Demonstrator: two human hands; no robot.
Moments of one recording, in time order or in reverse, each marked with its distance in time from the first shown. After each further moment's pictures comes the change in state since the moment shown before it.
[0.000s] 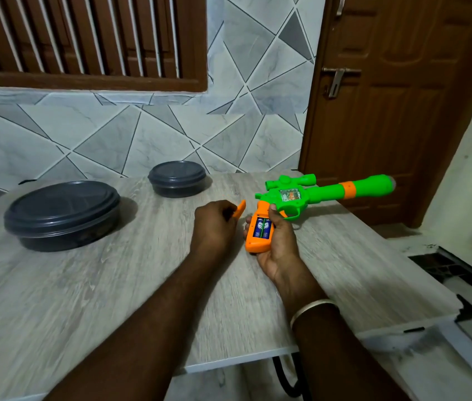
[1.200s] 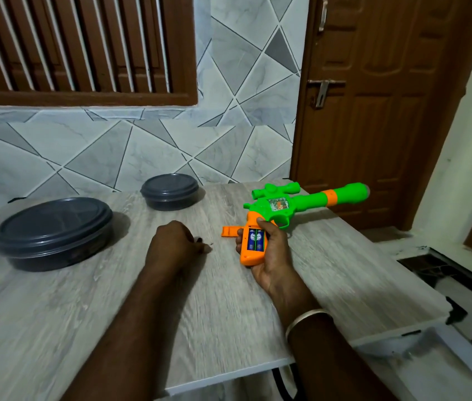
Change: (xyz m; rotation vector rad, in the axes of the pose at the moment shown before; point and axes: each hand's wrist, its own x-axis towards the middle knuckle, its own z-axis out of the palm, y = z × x) left_hand 0.026 -0.029 -0.053 0.429 -0.275 -0.286; right_hand -0.011 -0.005 0.003 -0.041 0.012 0.011
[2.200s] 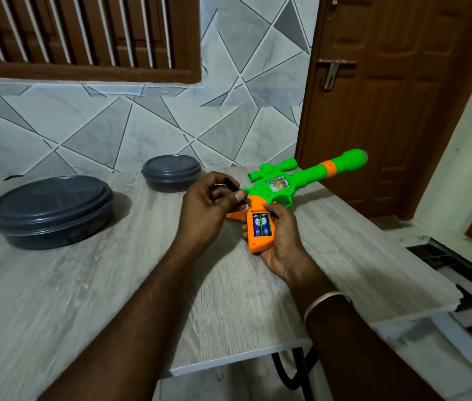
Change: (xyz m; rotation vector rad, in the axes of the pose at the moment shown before) left_hand -0.024 0.039 0.016 -1.018 0.065 0.549; right_hand 0.001 -0.002 -0.006 -0.124 -0.085 -0.016
